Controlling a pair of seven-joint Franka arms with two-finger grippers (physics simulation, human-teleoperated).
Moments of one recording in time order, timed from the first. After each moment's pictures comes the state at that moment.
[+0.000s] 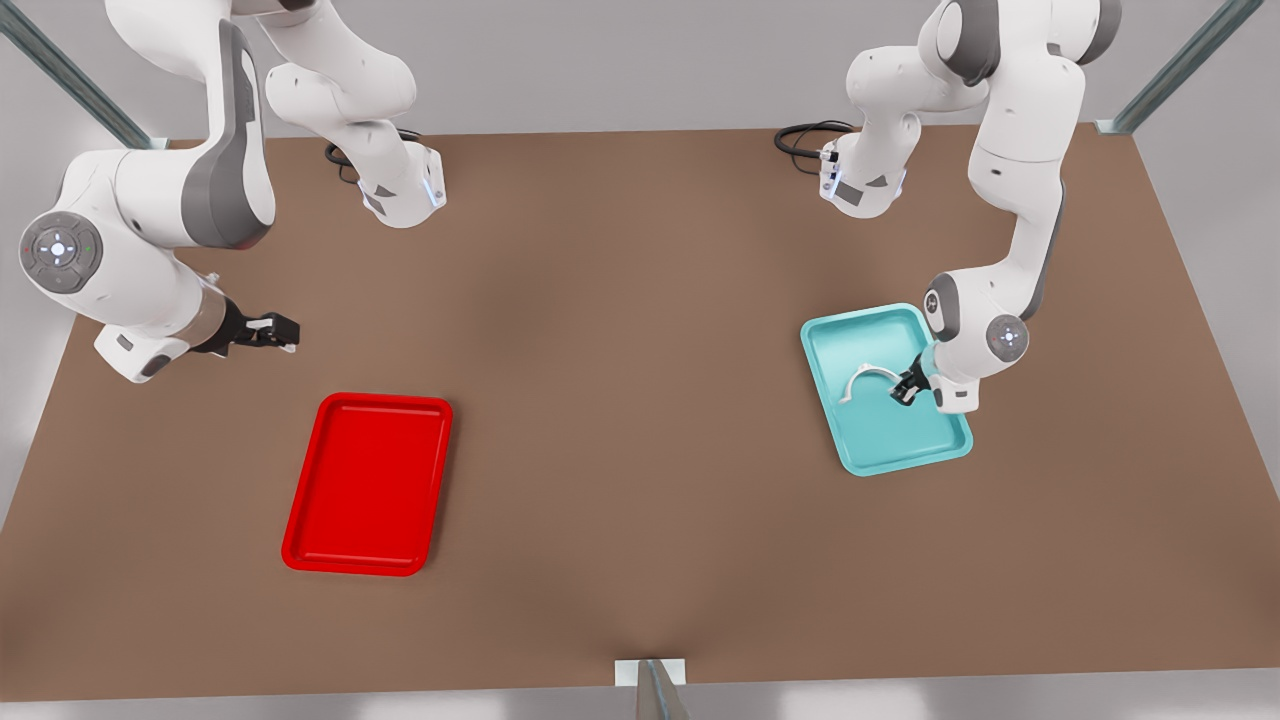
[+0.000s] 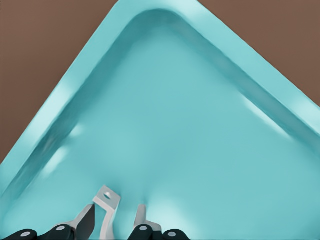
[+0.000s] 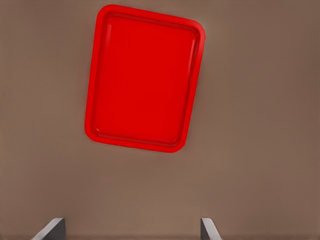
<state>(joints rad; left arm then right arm) -0.04 0.36 0.05 -2.33 -0.18 2.54 -0.71 0.10 0.07 -0.08 -1.62 -0.05 1.54 -0.05</state>
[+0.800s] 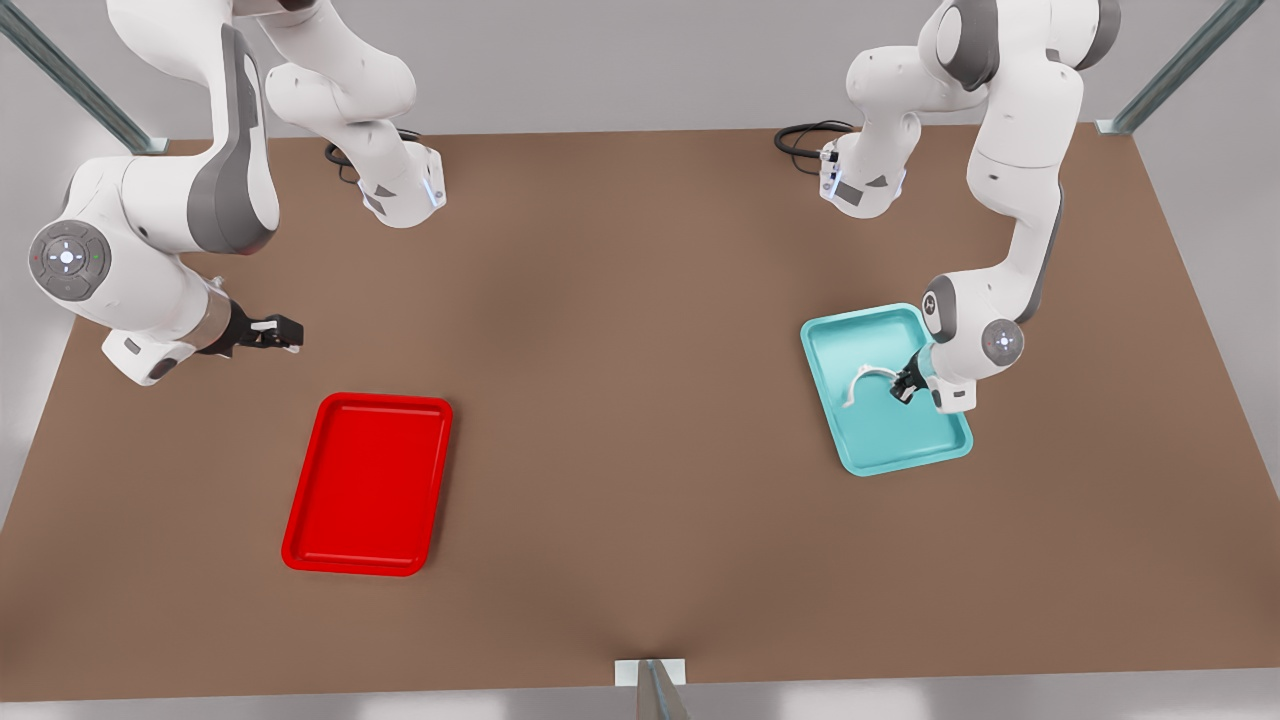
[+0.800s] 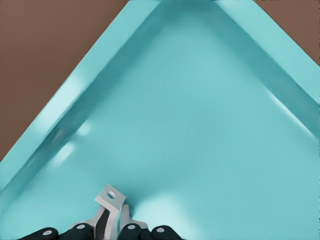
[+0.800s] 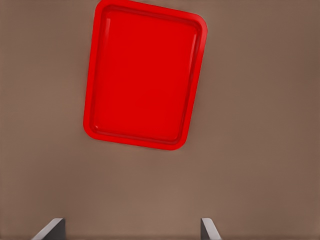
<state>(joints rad) -0.04 0.37 0.05 -2.33 -0.16 2.51 -0.79 0.10 0.07 -0.08 -1.64 -0.04 1.54 -0.05</state>
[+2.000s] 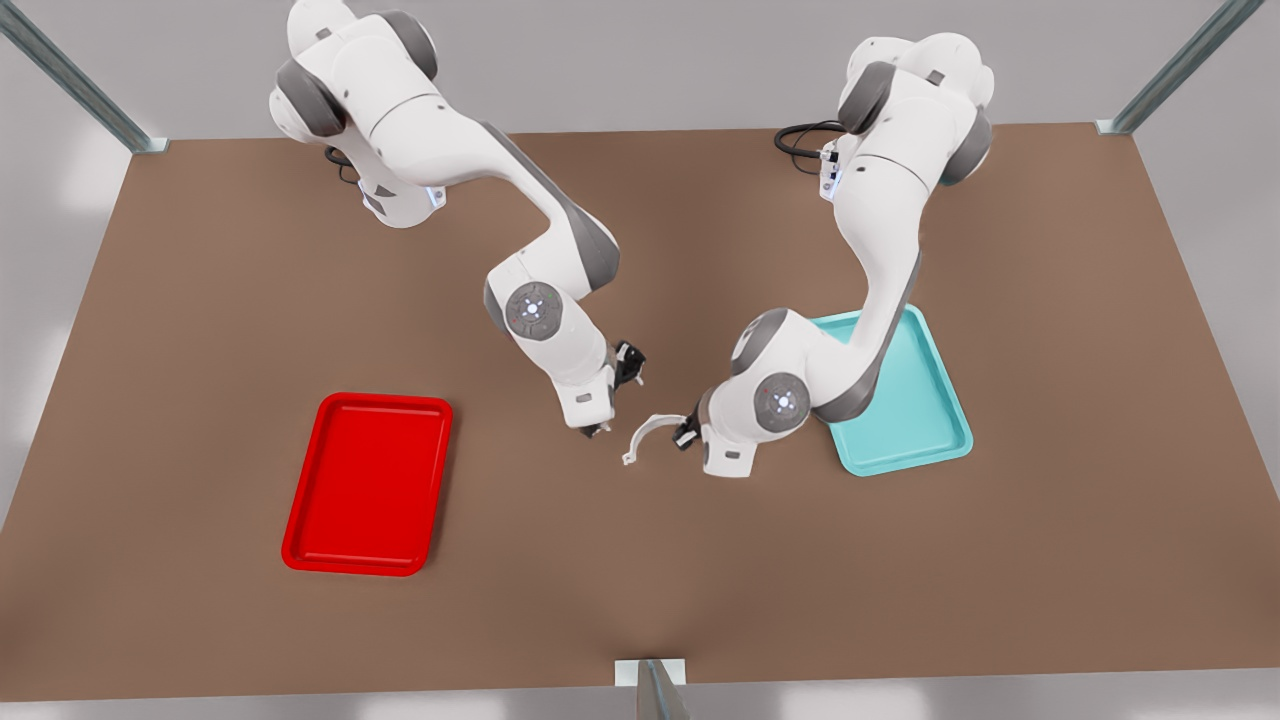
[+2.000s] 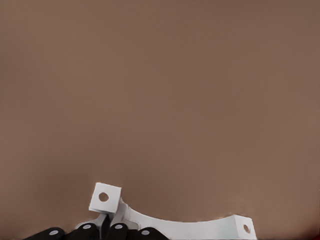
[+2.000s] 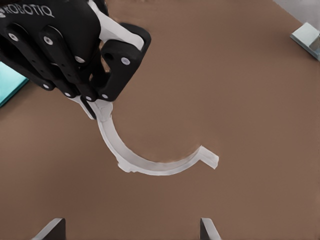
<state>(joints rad) -0.40 0.80 -0.24 -1.11 -0.16 1.83 -1.23 0.65 0.59 0.00 -1.37 0.24 2.17 -0.42</state>
